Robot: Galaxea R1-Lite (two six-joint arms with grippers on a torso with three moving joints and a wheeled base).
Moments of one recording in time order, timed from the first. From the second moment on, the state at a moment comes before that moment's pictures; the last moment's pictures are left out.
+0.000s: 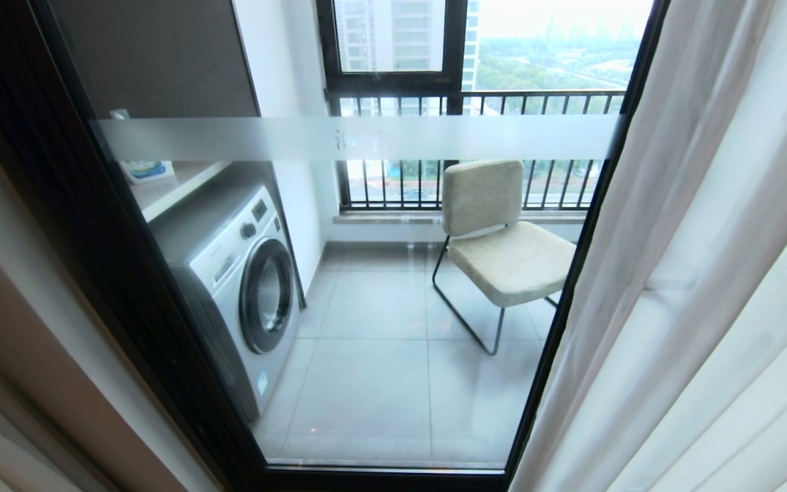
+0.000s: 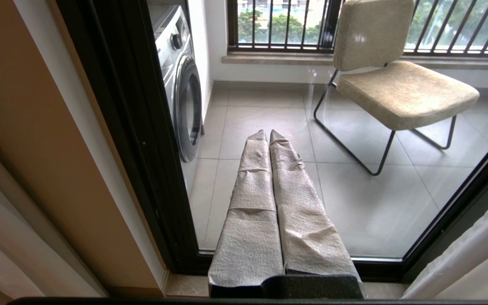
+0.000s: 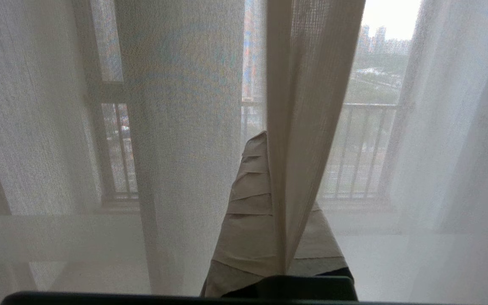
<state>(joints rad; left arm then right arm) 0.00 0.00 0.00 0.00 0.01 -0.02 -0.16 1.49 -1.31 -0.58 0.05 0.00</state>
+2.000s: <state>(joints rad) 0.00 0.00 0.00 0.00 0.01 -0.03 -0.20 1.46 -1.28 -0.58 0.01 0.00</state>
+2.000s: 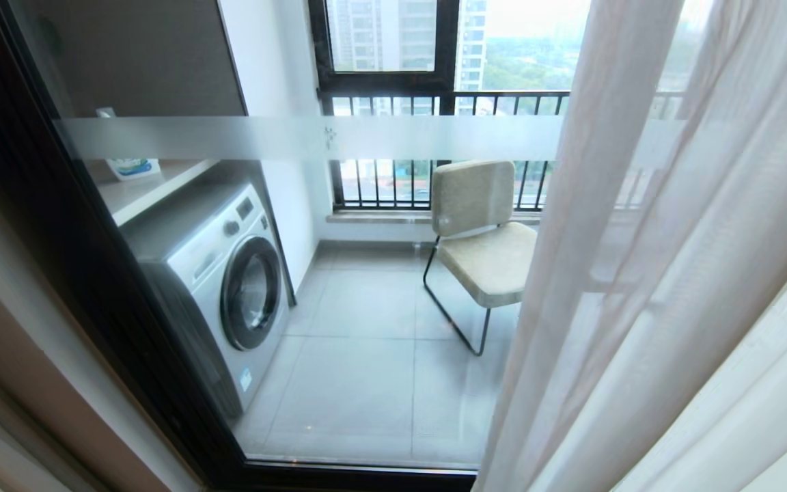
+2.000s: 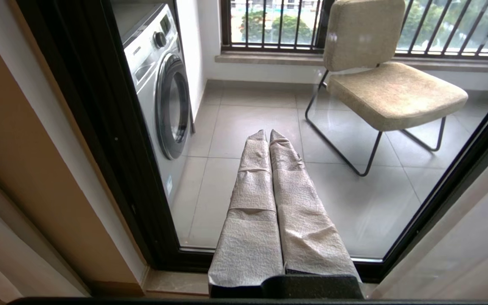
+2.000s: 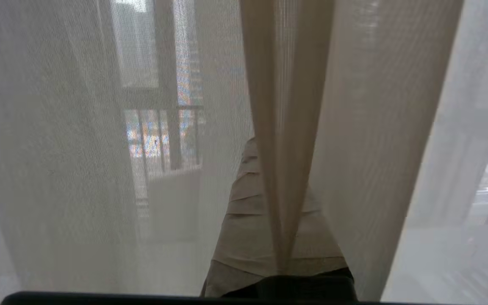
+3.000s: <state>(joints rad) 0.00 0.00 0.00 0.00 0.01 -0.03 -0.32 1.43 -1.25 -0.58 0.00 0.00</state>
